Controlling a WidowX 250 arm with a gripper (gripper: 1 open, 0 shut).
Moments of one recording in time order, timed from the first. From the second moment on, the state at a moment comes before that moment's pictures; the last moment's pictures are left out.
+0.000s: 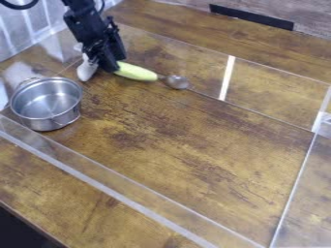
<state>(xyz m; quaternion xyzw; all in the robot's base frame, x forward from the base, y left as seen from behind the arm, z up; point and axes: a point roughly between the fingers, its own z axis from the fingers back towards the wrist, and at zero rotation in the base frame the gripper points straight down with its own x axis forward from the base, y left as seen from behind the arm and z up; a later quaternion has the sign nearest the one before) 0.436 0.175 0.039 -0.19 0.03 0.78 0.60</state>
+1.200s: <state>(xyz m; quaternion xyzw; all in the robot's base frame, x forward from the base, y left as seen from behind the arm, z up) 0.437 0.192 0.035 -0.20 0.05 0.72 0.66</state>
